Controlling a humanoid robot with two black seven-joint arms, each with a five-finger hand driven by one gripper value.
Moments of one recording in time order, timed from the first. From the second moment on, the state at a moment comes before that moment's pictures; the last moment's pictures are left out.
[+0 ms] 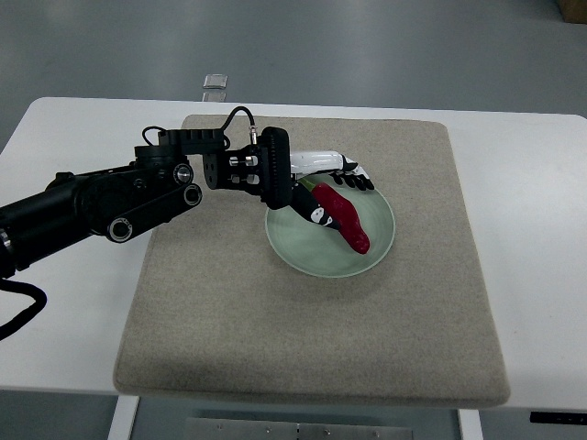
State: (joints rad) left arm -1.07 0.23 -0.30 -0.92 1.31 -0.26 -0.30; right arm 0.01 0.00 0.01 0.12 -0.12 0.15 0.14
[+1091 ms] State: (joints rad) left arm -1.09 0.24 -0.33 -0.42 1.00 -0.11 -0.29; right arm 0.01 0.00 0.01 0.12 -0.12 0.15 0.14
